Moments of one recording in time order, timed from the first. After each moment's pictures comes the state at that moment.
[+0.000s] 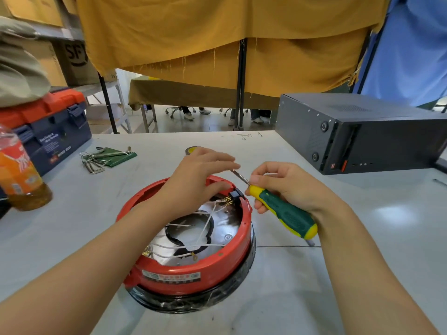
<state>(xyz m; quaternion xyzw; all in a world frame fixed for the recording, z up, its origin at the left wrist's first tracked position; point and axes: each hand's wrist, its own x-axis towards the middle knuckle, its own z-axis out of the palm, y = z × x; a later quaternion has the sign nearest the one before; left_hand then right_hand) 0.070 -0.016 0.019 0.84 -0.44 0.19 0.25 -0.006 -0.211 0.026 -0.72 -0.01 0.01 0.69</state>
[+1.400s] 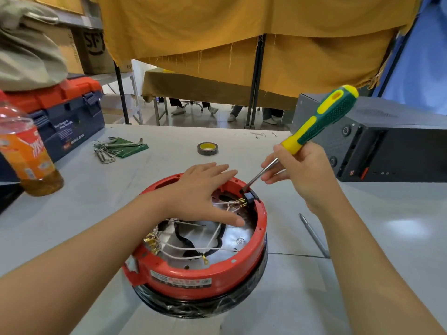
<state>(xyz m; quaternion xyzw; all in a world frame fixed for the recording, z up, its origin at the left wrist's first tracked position) 0.079 0.004 0.009 0.92 -0.37 -0.05 0.09 0.030 -0.202 0.026 -0.74 -0.06 -0.22 0.63</state>
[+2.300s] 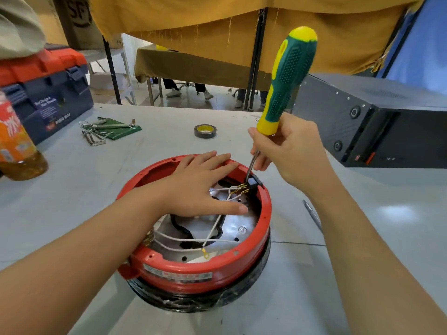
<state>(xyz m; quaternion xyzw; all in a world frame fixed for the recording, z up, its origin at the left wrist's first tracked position) 0.082 0.003 -0.009 0.92 -0.37 -0.05 0.08 0.035 -0.176 0.033 -0.84 -0.15 -0.28 0.45</state>
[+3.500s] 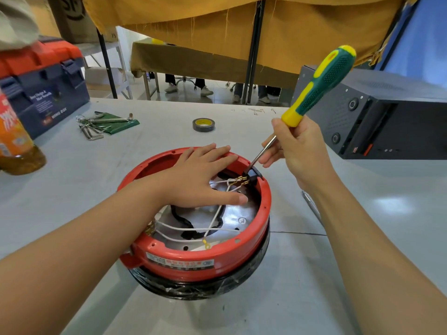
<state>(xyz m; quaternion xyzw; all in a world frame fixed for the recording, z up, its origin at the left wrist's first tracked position) 0.082 0.003 -0.009 0.92 -0.38 -0.06 0.10 0.044 -0.192 0.011 -0.76 -0.06 -0.25 0.60</state>
